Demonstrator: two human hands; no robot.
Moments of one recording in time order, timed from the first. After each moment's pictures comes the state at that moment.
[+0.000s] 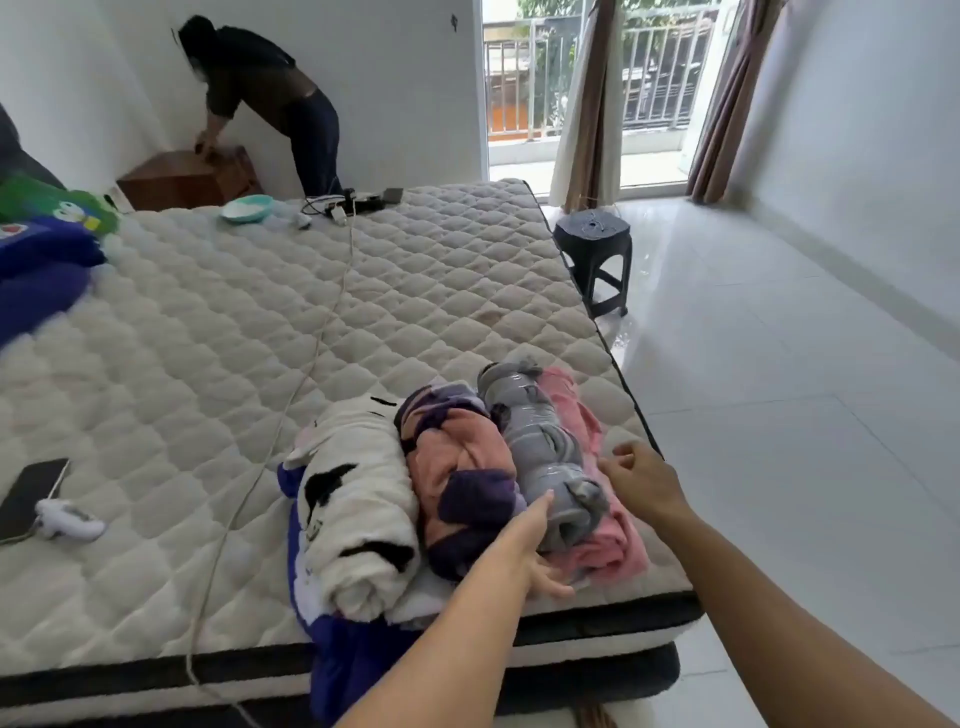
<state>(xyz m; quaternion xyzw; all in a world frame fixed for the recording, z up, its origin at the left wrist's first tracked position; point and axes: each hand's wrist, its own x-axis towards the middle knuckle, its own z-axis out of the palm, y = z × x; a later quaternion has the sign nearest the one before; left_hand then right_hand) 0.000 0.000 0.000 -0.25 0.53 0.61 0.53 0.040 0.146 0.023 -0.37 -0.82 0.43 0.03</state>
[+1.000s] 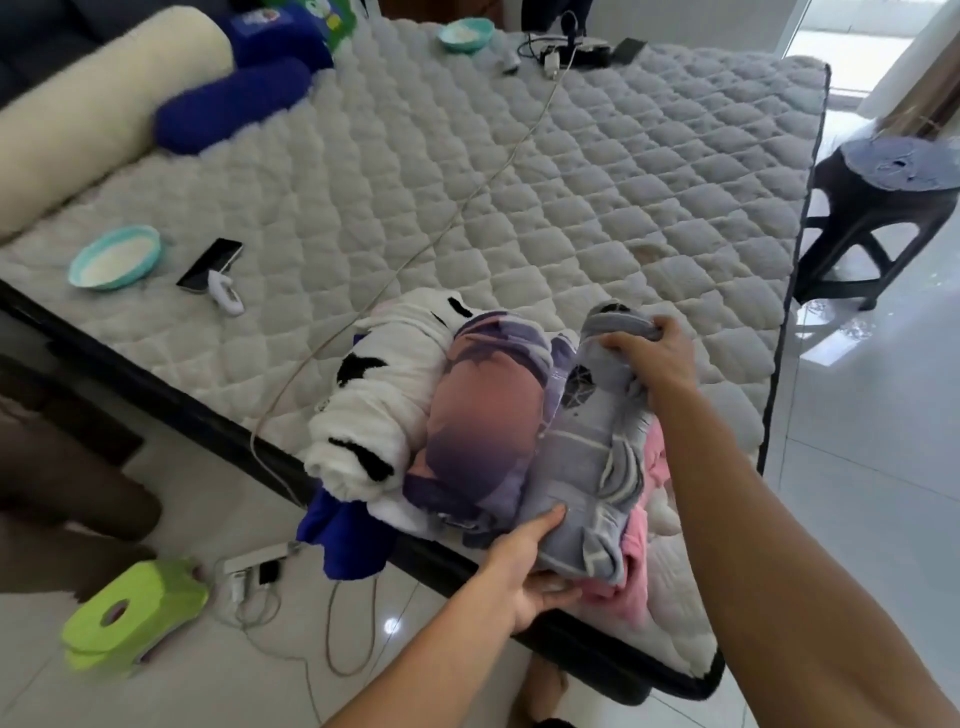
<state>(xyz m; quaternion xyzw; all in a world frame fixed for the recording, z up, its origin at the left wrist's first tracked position) 0.016 0.058 -0.021 -0.44 0.40 0.73 0.33 -0.168 0.207 0.008 -0.23 -0.79 0.57 -0.02</state>
